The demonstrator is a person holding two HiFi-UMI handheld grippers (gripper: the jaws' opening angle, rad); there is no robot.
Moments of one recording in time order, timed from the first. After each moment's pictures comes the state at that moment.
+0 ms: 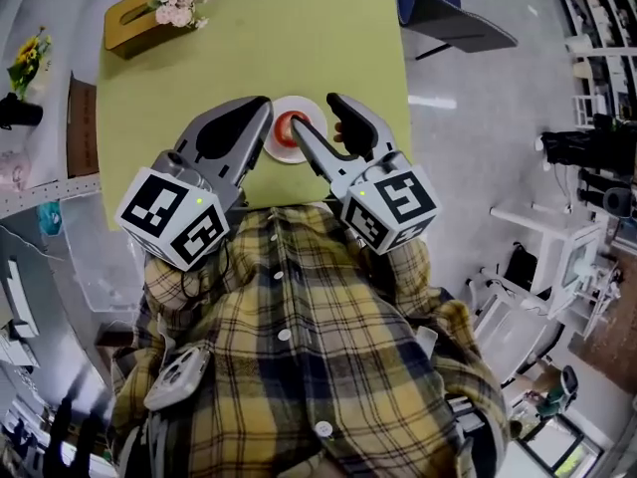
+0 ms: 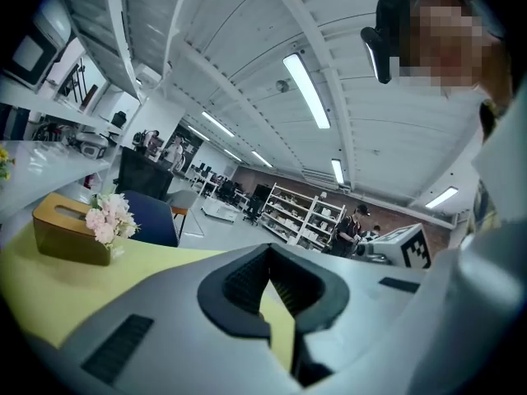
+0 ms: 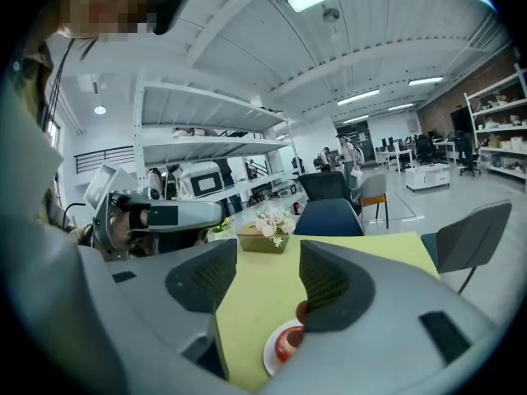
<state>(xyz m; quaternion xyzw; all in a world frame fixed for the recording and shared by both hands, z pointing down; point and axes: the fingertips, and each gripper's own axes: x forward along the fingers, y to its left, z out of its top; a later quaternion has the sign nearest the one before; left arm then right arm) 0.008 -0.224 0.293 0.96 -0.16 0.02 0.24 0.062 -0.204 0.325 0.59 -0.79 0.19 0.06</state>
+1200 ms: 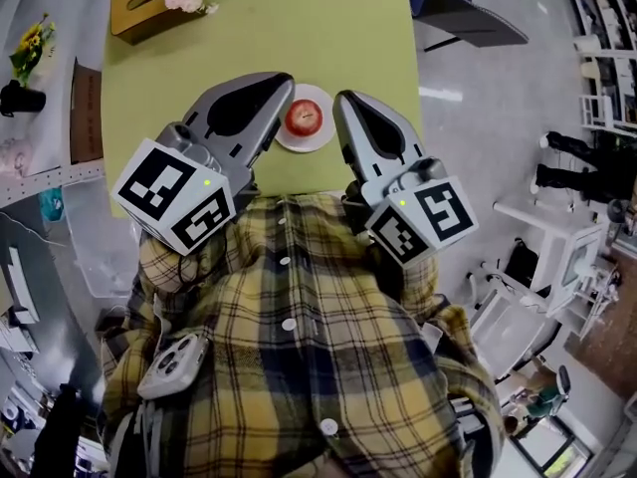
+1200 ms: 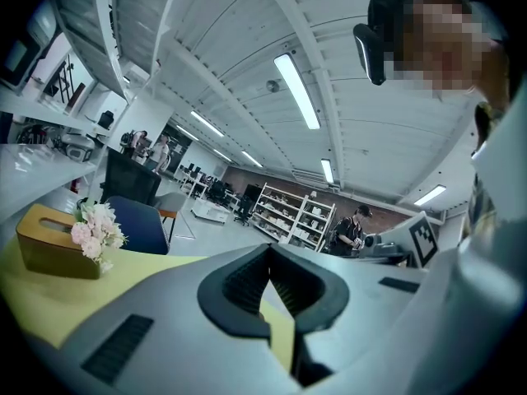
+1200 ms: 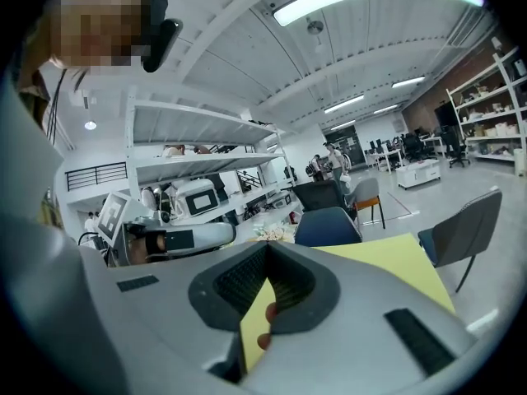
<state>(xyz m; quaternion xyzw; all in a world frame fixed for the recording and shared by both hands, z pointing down) 0.015 -0.230 0.272 0.97 -0.12 0.01 0.23 0.066 -0.199 0.281 0.61 -0.76 0.20 0.01</state>
